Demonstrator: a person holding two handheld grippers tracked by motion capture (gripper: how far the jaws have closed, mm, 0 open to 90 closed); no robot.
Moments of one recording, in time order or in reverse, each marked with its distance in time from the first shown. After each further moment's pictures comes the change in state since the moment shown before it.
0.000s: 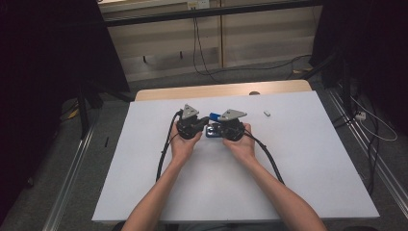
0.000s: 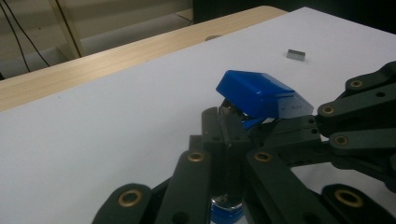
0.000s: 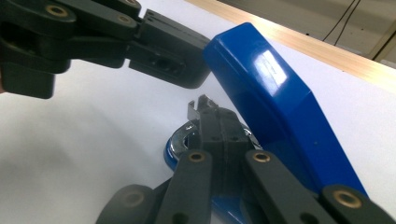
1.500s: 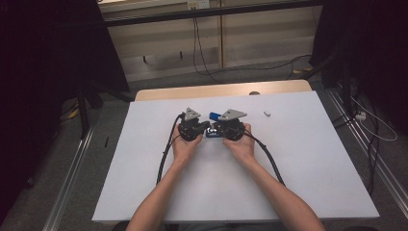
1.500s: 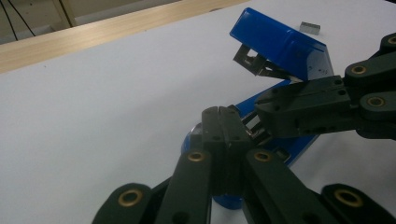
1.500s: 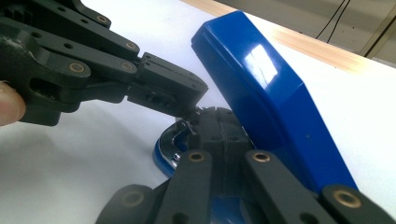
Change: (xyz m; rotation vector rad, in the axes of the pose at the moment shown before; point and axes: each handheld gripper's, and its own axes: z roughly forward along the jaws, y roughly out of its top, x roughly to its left) left arm 0.004 -0.015 0.015 0.062 0.008 -0.014; right arm -0.003 -0.003 0.004 0.000 -0.016 0.009
